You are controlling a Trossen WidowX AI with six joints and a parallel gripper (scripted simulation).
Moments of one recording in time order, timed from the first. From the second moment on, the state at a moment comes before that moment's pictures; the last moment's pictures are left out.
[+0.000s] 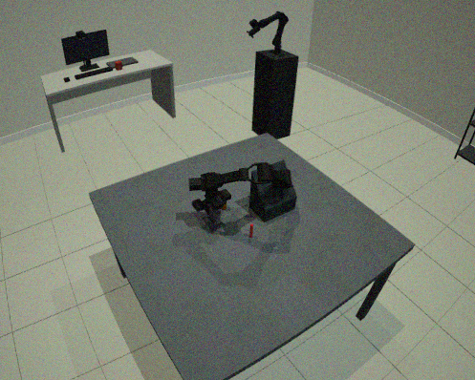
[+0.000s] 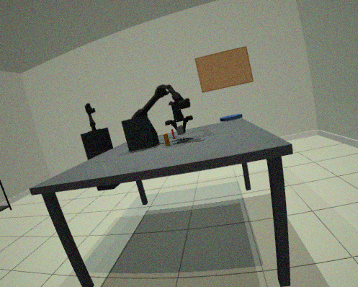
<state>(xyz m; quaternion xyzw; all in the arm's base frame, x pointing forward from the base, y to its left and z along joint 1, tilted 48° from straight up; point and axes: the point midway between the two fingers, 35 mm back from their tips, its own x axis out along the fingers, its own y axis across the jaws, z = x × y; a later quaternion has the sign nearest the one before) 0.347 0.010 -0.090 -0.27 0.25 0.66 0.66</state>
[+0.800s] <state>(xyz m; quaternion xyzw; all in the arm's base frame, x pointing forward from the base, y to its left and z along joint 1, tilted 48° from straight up) 0.347 0.022 -0.104 -0.27 0.25 0.66 0.66</state>
